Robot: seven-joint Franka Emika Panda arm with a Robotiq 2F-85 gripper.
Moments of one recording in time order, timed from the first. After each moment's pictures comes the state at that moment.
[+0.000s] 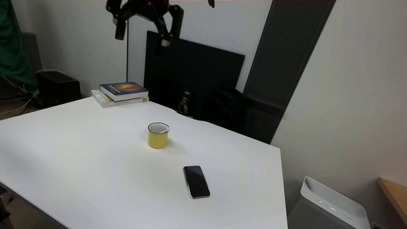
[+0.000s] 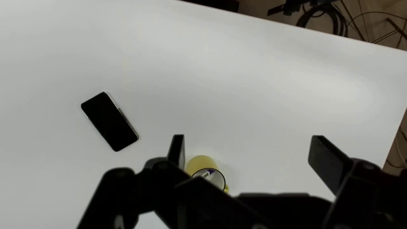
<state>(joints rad) 0.01 -0.42 -0.13 -2.26 0.10 1.77 -0.31</state>
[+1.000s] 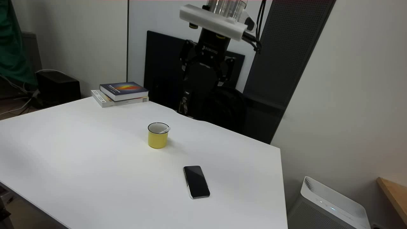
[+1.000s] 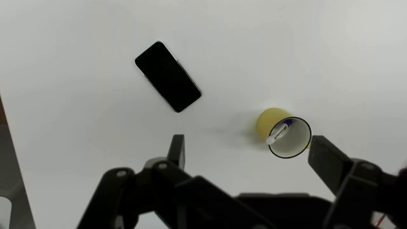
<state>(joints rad) -0.08 0.01 -0.20 -2.03 0.14 2.01 -0.39</state>
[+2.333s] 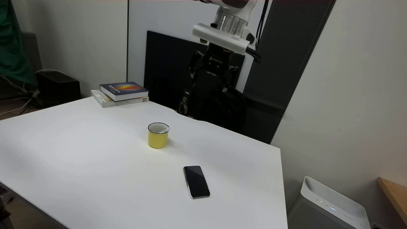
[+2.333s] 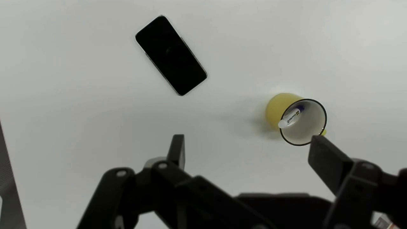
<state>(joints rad) -0.13 0.20 -0.15 -1.84 0.16 1.99 -0.39</state>
